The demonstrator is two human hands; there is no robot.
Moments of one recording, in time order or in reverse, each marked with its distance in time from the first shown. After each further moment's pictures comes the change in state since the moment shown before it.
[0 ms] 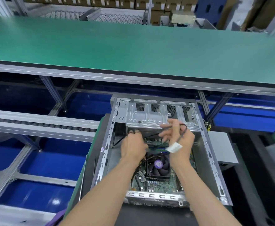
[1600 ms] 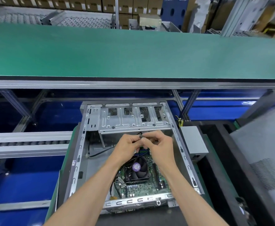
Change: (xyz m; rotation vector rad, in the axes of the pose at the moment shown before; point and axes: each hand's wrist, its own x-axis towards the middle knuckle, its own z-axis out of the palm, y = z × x) left_hand 0.005 0.029 0.007 -0.941 -0.401 0.404; right_hand -0.004 -0.006 -0.046 -0.415 -0.100 0.020
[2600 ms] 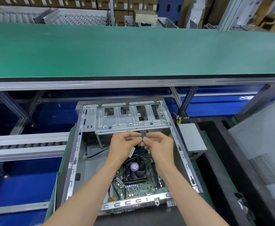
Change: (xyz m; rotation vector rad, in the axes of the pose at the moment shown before) left_hand 0.001 -0.001 0.006 -0.215 0.256 -0.026; right_hand 0.001 0.002 0.002 0.189 0.116 0.253
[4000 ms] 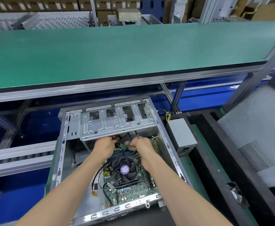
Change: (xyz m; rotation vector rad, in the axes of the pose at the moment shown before) left_hand 0.046 -0.013 -0.023 1.051 -0.111 -0.251; right_hand 0.045 0.030 0.018 0.018 -0.137 0.449
